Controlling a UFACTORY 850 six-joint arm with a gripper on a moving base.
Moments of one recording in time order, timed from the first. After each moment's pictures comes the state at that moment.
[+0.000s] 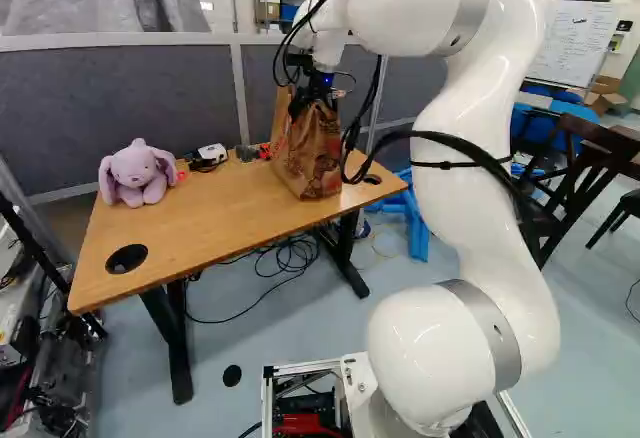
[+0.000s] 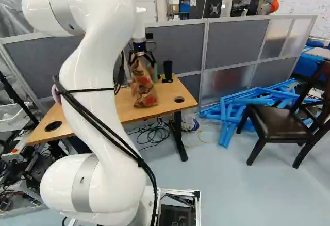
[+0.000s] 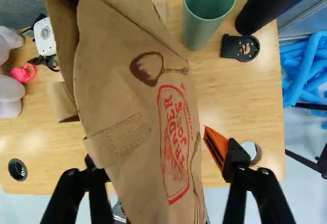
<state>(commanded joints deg) 6.3 -27.9 -92.5 8.6 -47.6 -13.9</state>
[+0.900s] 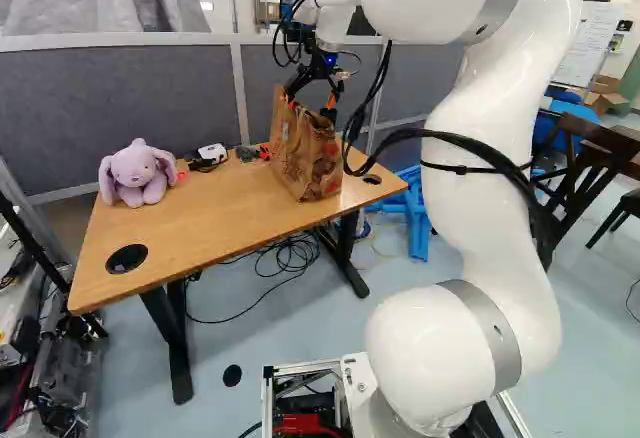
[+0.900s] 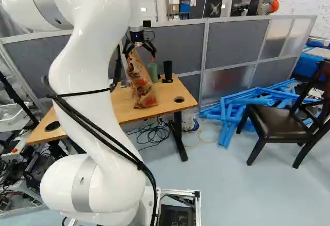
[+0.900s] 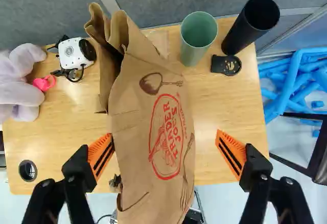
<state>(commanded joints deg) 6.3 -22.6 -92.9 8.6 -47.6 -13.9</state>
